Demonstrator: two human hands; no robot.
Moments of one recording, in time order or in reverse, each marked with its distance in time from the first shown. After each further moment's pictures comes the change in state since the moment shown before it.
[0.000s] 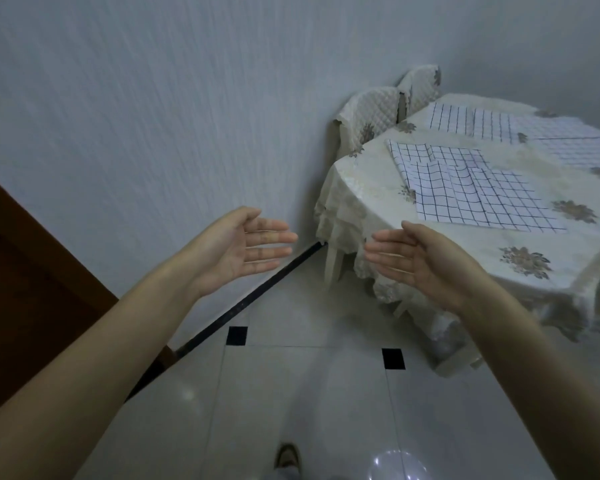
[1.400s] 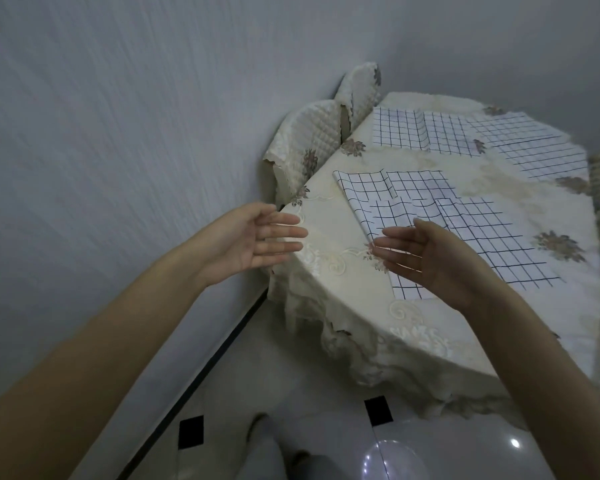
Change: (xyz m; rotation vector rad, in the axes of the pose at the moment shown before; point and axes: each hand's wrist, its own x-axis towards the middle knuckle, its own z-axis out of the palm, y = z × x) left_hand 0.380 0.165 0.056 0.100 -0.303 -0.089; right_hand 0.284 -0.146 -0.136 0.125 0.270 -0.047
